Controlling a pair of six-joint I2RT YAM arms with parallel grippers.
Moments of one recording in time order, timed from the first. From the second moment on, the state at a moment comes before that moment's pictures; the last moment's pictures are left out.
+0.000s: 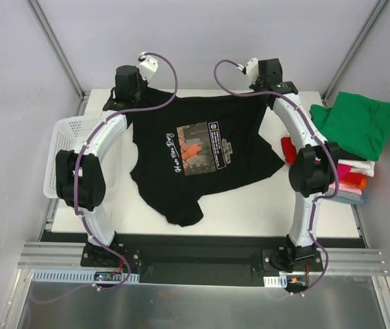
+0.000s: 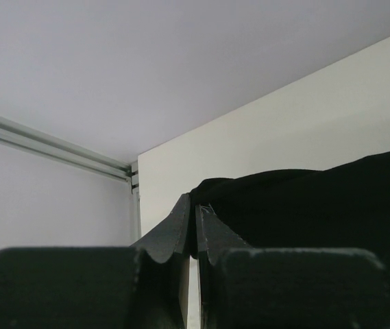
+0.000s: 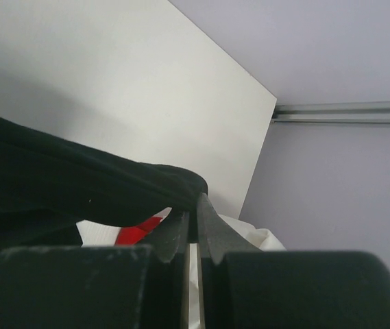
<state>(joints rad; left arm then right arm) -0.20 1.80 1.54 -0.01 -0.22 0.54 0.26 2.05 2.02 -0.64 0.36 -0.63</state>
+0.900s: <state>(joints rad) -0.21 1.82 1.53 0.00 -0.28 0.56 0.28 2.06 1.91 -0.60 0.39 -0.64</state>
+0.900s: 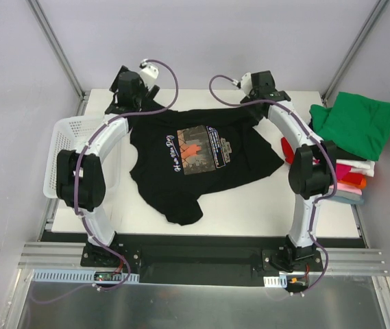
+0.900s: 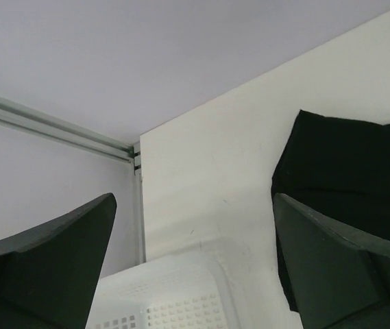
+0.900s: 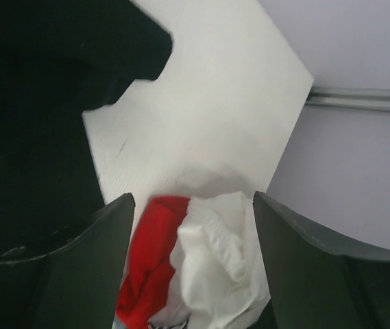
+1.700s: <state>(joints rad) -0.57 1.46 0.96 -0.25 -0.09 0.56 0.33 1.84 1.42 -0.76 0.29 -0.52</state>
